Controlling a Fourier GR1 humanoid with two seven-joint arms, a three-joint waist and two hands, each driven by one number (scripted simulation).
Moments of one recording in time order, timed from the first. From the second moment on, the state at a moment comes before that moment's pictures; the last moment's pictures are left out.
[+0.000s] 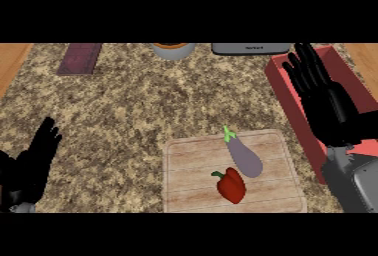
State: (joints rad) left arm 0.09 0.44 -0.09 -1.61 0.28 0.33 0.19; right arm -0.35 -0.39 0.19 -1.66 -0.44 -0.19 0.09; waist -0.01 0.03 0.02
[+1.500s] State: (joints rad) left arm -0.24 0.50 -0.22 -1.53 0.13 0.01 -0.08; right arm -0.45 -0.87 0.49 -1.94 0.34 0.40 -0.26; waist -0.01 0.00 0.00
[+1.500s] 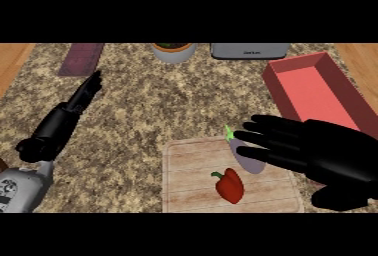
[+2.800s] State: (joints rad) left arm -0.21 0.40 -0.14 -1.53 0.03 -0.07 -0.08; right arm -0.32 -0.53 0.84 -2.14 0.88 0.69 0.30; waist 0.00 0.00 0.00
